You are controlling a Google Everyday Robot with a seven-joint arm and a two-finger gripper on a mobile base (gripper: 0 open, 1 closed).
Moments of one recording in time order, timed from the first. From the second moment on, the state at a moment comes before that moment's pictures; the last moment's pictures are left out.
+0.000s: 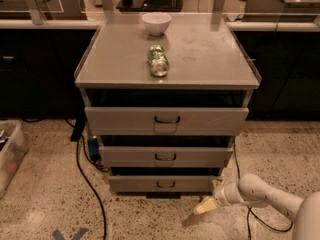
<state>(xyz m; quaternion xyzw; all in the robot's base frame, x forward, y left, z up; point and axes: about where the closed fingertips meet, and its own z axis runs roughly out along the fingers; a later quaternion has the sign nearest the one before) 0.566 -0.218 0.277 -0.38 0.86 0.22 0.27</state>
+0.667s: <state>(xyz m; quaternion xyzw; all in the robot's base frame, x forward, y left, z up) 0.584 -0.212 0.280 -0.42 0.83 0.23 0.27</state>
